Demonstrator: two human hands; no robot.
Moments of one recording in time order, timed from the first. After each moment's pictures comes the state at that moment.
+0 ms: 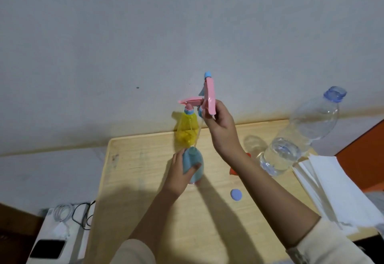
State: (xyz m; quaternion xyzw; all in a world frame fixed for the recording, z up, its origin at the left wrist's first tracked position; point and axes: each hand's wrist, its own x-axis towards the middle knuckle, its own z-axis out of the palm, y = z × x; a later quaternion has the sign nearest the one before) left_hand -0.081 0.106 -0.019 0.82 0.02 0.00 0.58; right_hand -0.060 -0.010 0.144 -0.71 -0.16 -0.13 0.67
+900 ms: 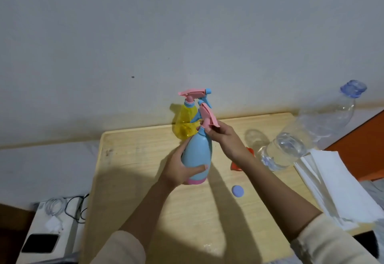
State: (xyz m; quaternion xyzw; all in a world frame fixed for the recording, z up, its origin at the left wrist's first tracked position) left_hand -0.068 0.118 -0.007 0.78 -0.04 -0.04 0.62; right_hand -0.037 -0.035 0.082 -0.75 -0.04 0.10 0.66
